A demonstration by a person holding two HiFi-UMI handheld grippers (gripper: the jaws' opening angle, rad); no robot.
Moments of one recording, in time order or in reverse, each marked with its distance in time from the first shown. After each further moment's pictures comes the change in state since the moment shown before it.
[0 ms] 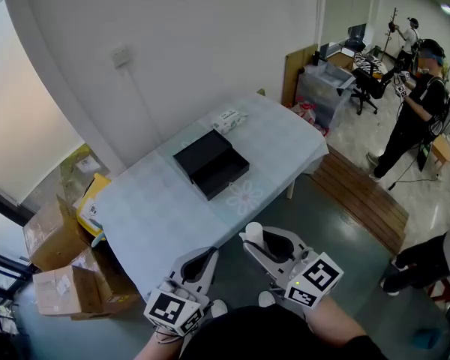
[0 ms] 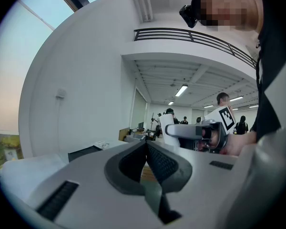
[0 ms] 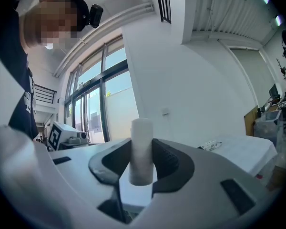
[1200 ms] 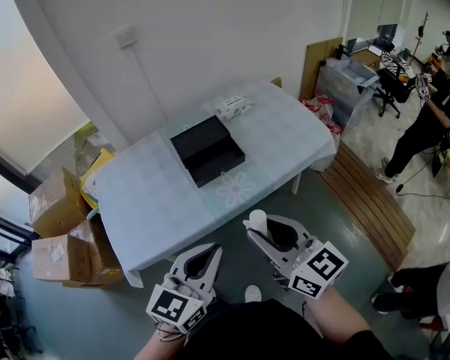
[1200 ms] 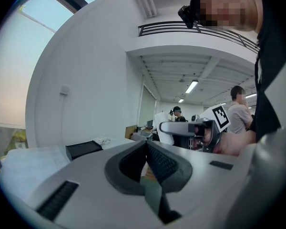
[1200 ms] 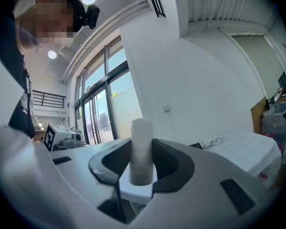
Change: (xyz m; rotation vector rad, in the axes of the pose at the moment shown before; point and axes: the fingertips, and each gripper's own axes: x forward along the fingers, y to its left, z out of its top) left arm 0.072 -0.069 -0.016 -0.030 0.026 0.137; right arm -0.055 -0.085 0.005 0.047 0.048 0.129
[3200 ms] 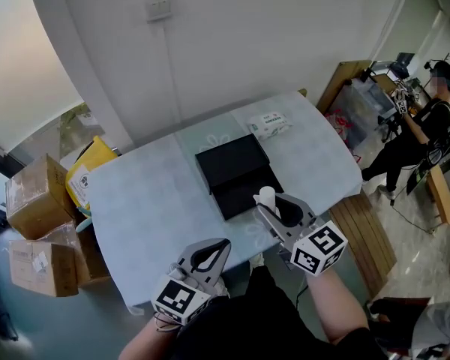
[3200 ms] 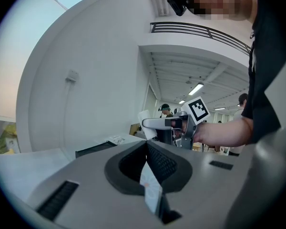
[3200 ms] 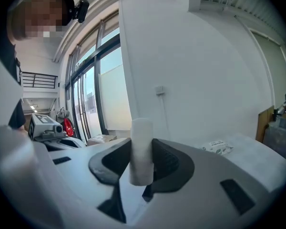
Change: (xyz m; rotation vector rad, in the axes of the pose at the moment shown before) left arm 0.073 0.241 -0.017 -0.066 0.021 -0.054; right arm 0.270 -0.136 -0.020 -0.093 0.214 -0.066
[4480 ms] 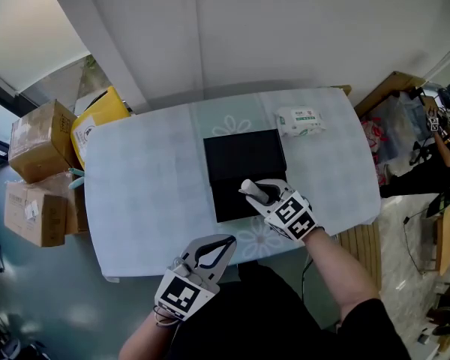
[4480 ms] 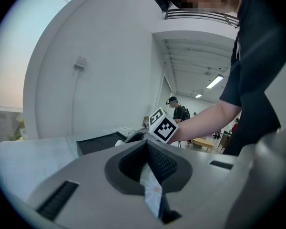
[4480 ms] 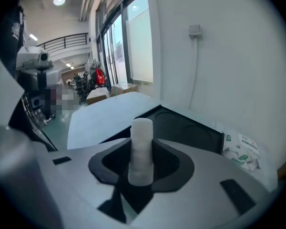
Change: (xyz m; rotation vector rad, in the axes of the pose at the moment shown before) left arm 0.095 0.031 -0.026 -0.085 0.077 0.175; right arm 0.124 -0.105 -0.148 -0.350 0.572 0.367
